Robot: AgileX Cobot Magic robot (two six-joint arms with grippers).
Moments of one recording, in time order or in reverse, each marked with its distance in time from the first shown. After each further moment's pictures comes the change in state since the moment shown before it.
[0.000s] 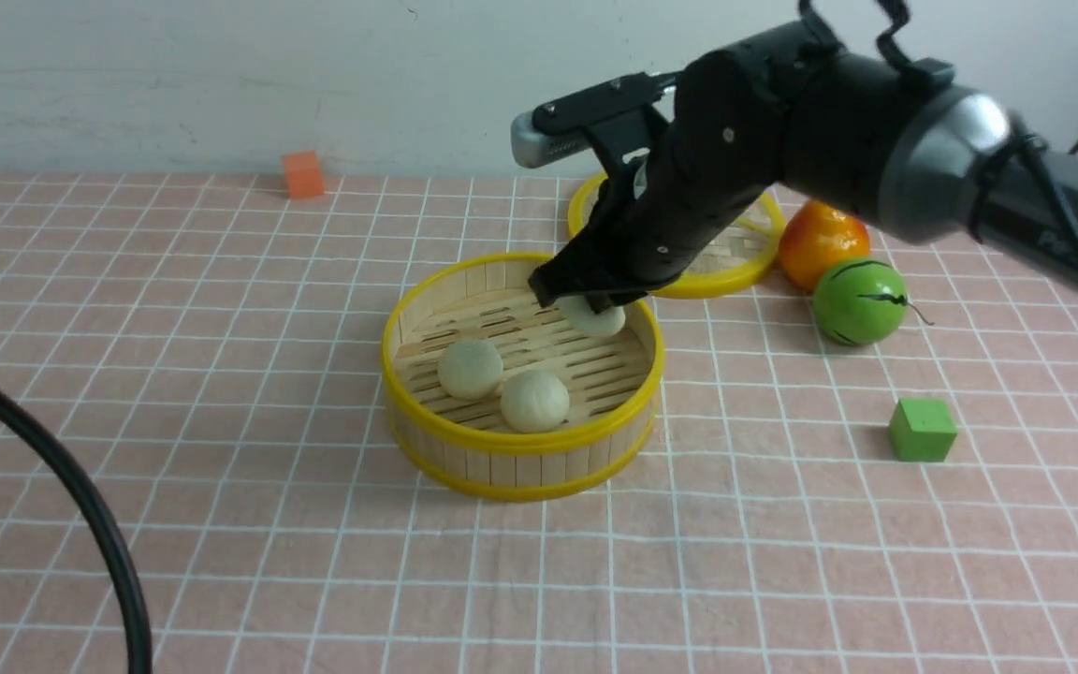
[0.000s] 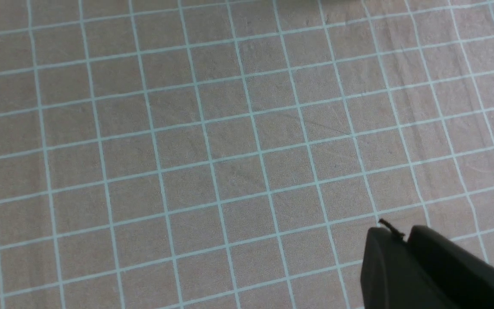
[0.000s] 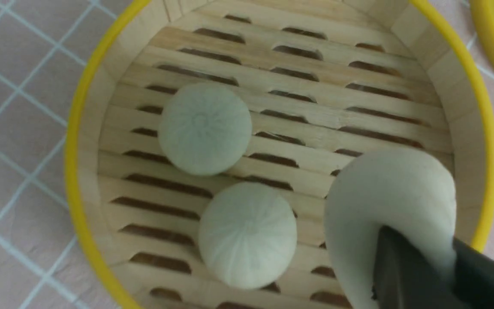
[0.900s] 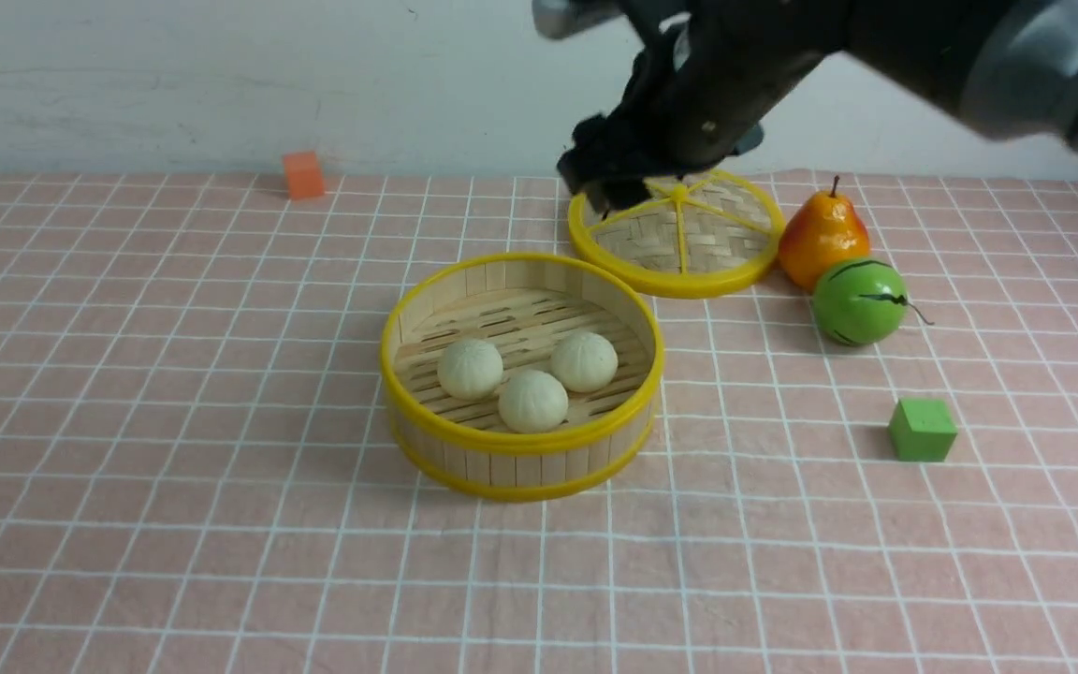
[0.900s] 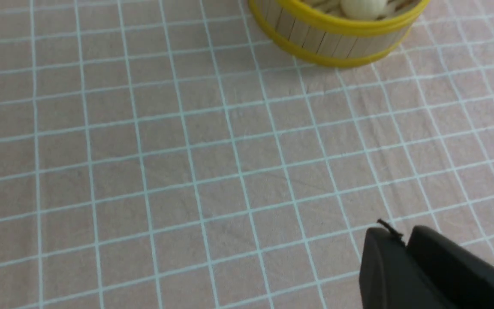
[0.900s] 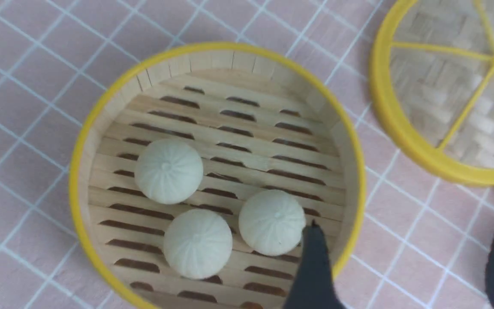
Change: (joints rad) right arm 0.000 -0.153 -0.180 -0.067 0.223 -0.018; left arm 0.000 -0.255 0.156 0.024 -0.187 0.002
